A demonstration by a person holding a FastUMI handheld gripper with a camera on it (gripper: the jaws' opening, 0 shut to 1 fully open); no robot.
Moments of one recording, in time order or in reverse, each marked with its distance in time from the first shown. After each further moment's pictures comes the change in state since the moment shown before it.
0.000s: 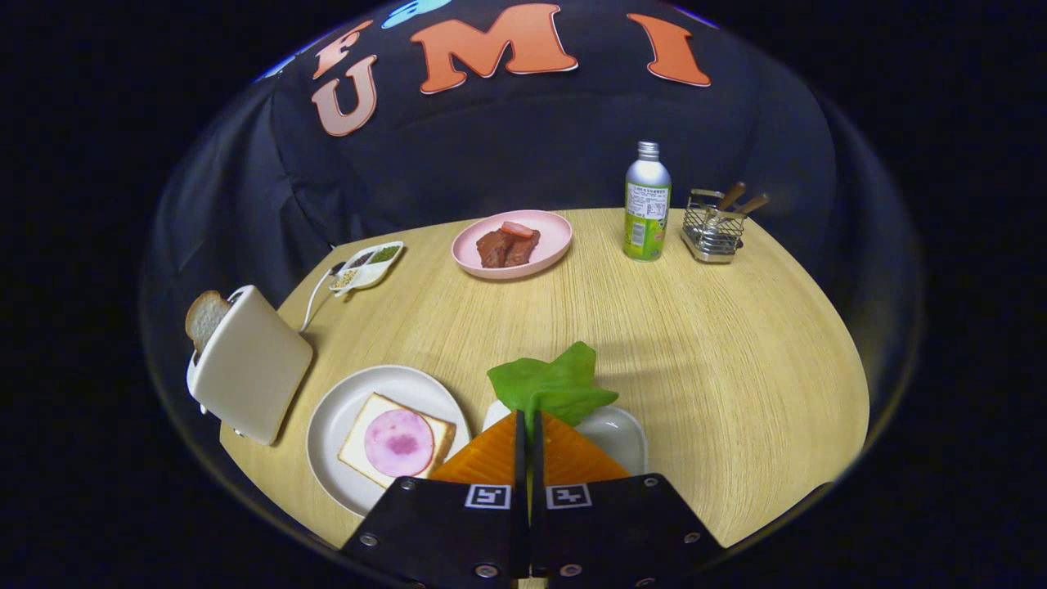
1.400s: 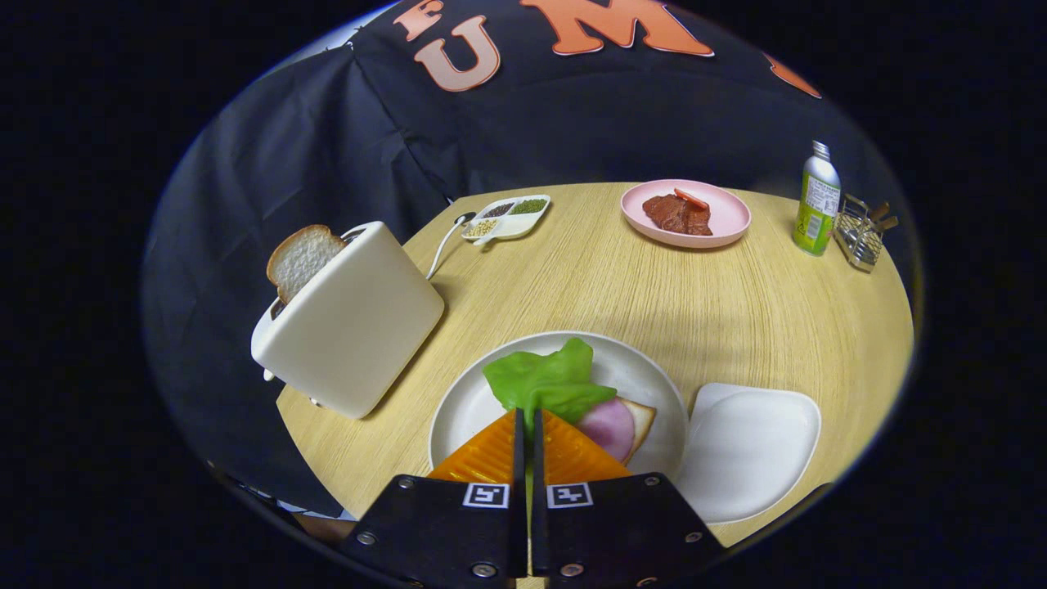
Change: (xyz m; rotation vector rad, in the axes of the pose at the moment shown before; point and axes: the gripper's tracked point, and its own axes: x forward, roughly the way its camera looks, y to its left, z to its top) arm 0.022 0.135 -0.047 -0.129 0.138 0.303
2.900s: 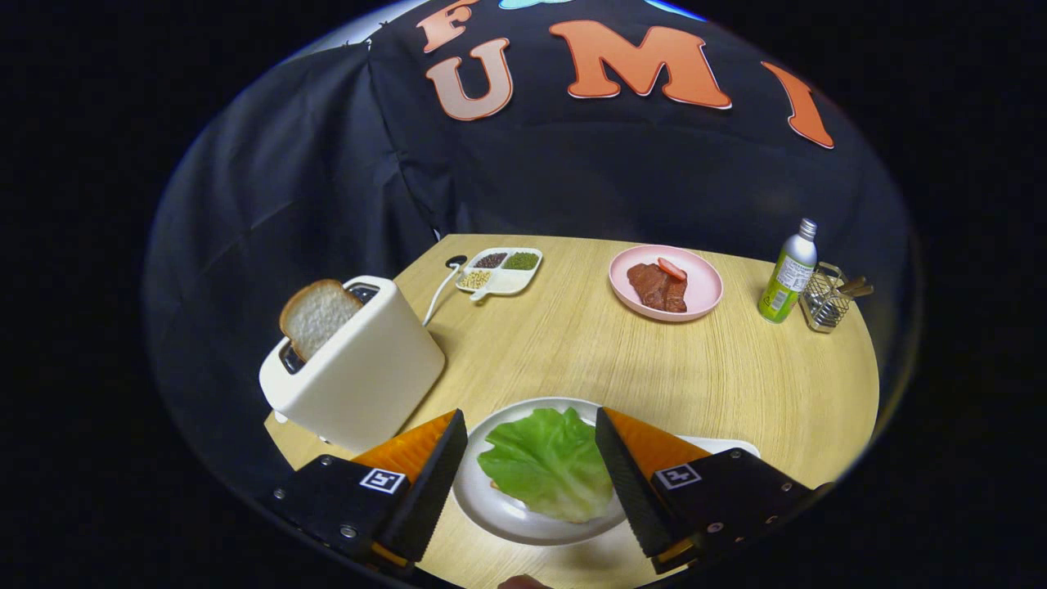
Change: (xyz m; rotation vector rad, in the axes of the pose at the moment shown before) arm -0.048 0.043 0.083 -0.058 -0.113 -0.093
